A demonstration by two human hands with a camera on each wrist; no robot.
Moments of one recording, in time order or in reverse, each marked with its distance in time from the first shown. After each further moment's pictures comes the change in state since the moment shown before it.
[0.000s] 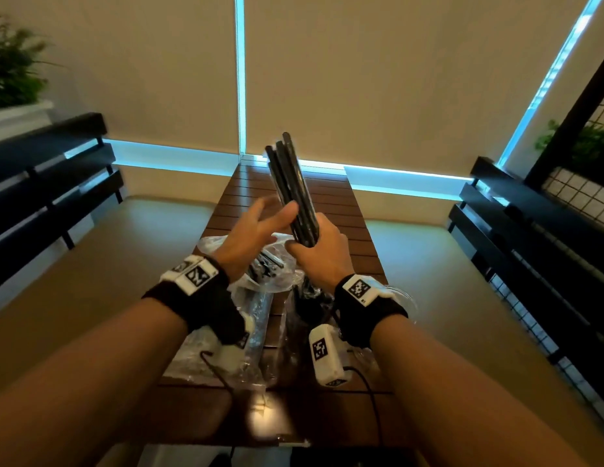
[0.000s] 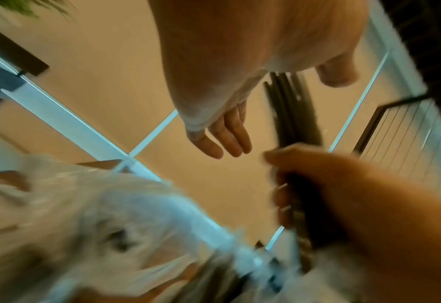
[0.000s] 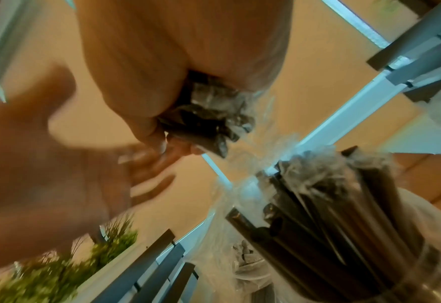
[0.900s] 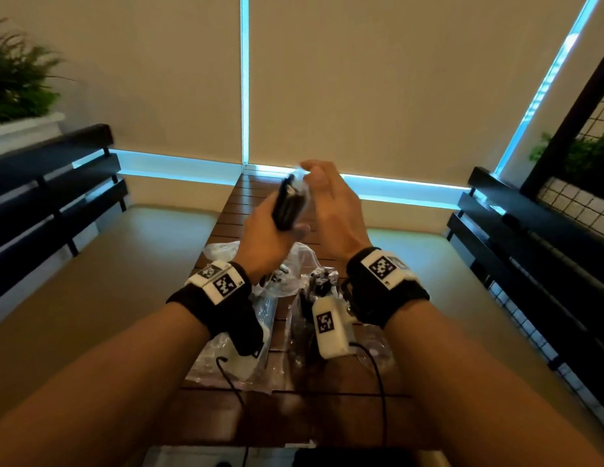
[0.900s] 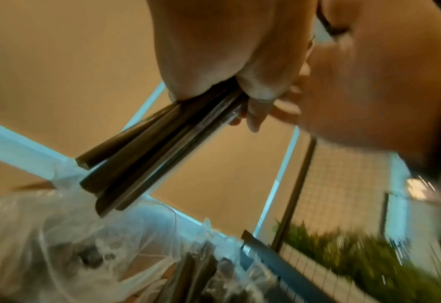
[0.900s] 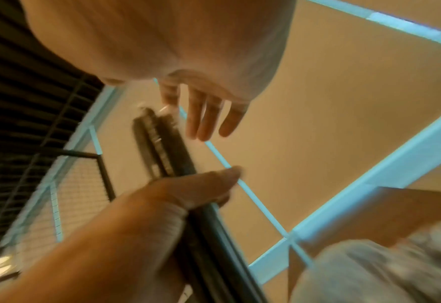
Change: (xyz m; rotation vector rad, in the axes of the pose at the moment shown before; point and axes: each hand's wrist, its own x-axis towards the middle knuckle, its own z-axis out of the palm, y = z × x) left_hand 0.001 0.008 0.011 0.370 0.271 0.292; right_hand 0.007 -0.068 -0.036 0.199 0.136 -0.271
